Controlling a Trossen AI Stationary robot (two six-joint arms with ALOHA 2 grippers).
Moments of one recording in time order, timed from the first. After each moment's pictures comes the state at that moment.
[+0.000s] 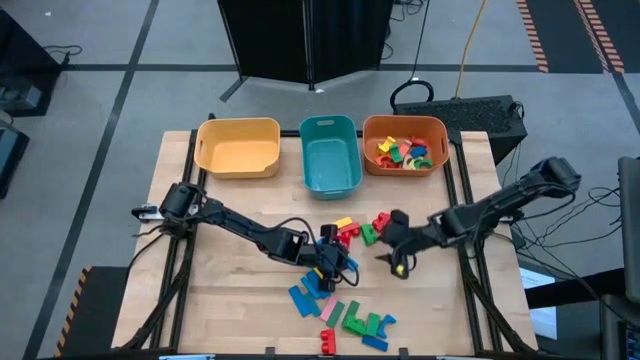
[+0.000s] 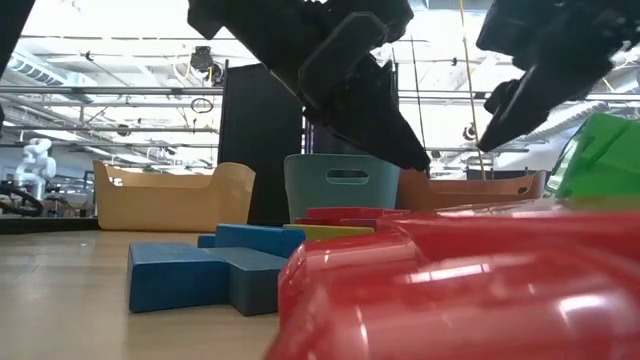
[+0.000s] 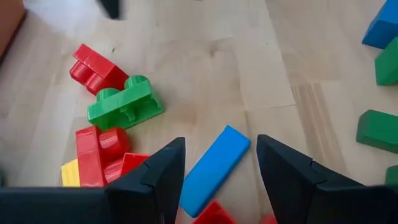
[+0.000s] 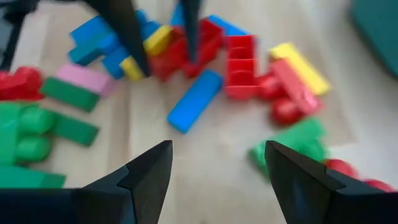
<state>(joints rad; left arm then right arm) -0.28 2.00 1.32 -0.05 -0.25 -0.03 0.38 1.19 0.65 -0.30 0.21 0.49</state>
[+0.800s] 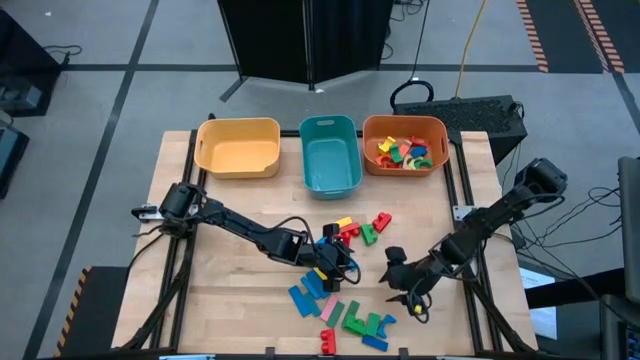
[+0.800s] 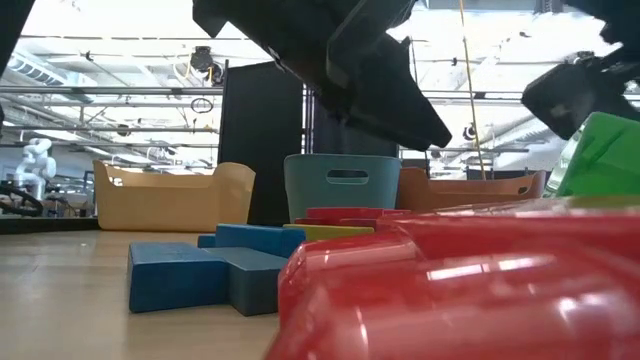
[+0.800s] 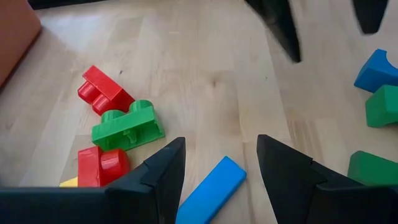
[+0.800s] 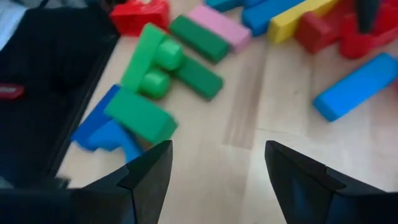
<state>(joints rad) -0.28 2.00 1.32 0.04 -0.27 -0.07 0.65 1.35 0.65 -0.11 0.12 0.45</state>
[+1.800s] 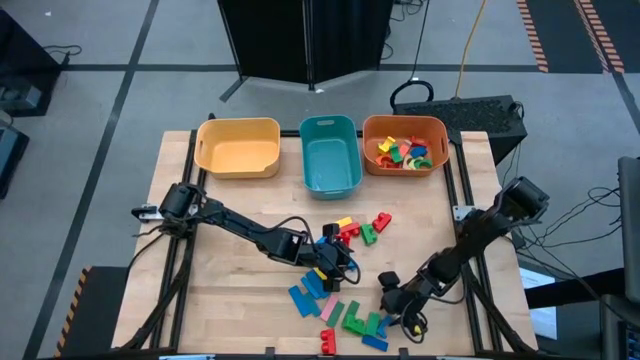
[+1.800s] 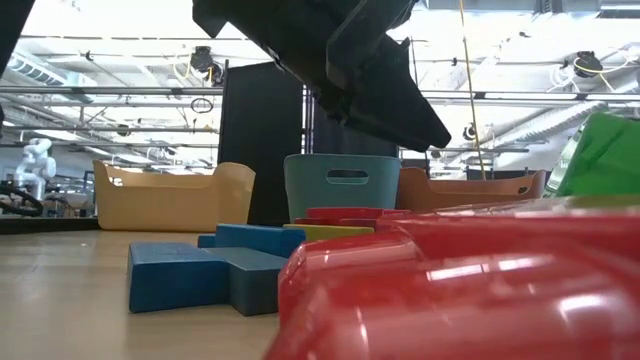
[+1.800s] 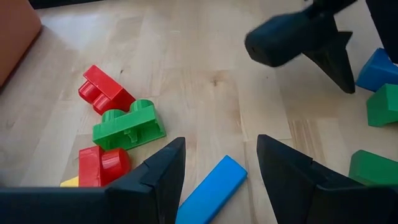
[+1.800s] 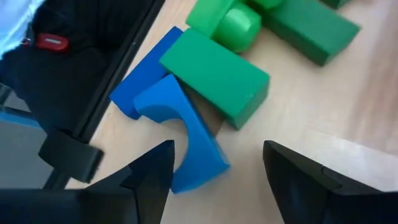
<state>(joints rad) -0.28 2.00 1.32 0.04 -0.27 -0.07 0.73 1.65 0.66 0.13 -0.04 0.43</state>
